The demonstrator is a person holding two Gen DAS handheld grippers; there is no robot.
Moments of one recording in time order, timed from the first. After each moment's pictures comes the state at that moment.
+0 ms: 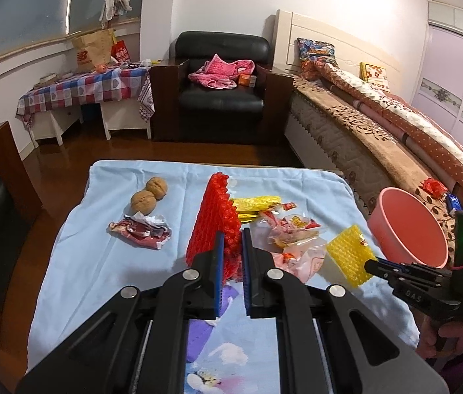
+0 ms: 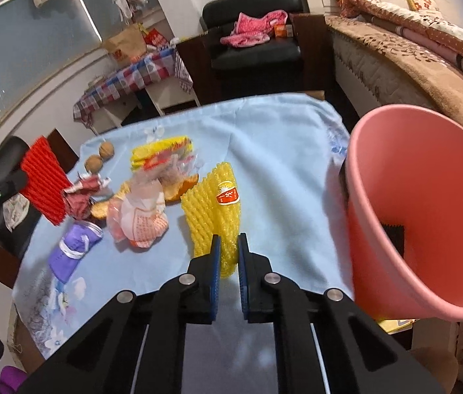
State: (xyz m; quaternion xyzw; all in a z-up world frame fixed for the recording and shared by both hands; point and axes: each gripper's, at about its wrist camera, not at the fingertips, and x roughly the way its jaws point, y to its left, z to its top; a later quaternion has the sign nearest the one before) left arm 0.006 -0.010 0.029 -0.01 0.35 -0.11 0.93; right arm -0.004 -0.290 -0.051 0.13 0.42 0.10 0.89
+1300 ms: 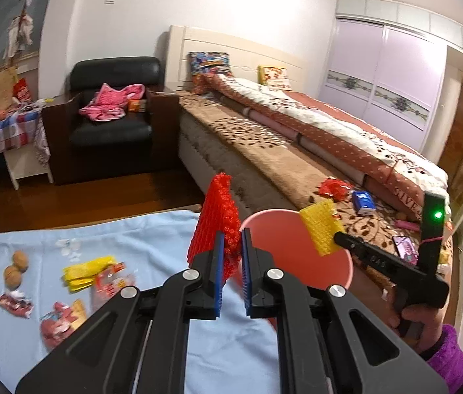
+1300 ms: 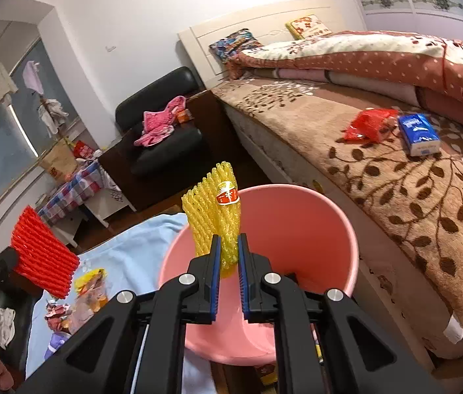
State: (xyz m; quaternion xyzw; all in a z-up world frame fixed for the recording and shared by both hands) left arm 0.006 -0.174 0.075 0.01 0.29 -0.33 0.90; right arm -0.055 -0.471 -0.002 0.25 0.29 -0.10 0.92
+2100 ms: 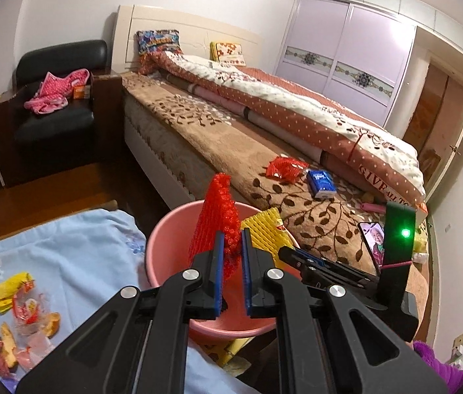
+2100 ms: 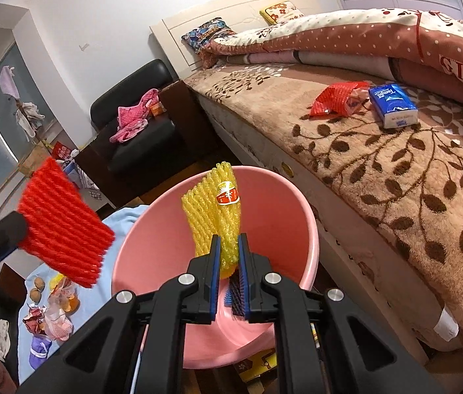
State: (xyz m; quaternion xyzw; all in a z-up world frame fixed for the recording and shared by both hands) left arm 0.020 -0.277 0.046 0.03 0.33 -0.41 0.85; right arm -0.054 -0.496 -0.036 0.26 0.31 -0.13 0.90
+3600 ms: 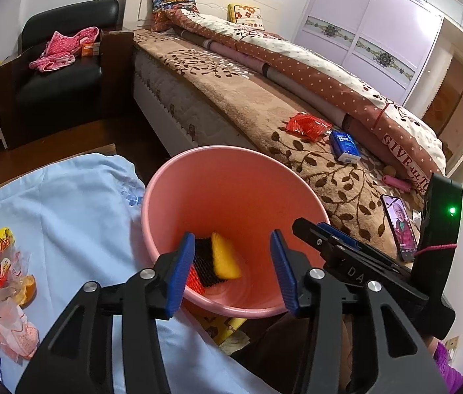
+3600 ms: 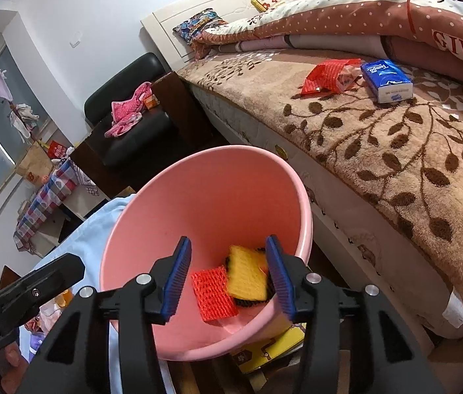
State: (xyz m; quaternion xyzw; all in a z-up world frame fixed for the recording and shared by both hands) left arm 0.030 -0.287 -0.006 0.04 0.41 -0.38 0.83; right arm -0.055 -0.500 -0.056 0.28 0.33 -0.13 0.89
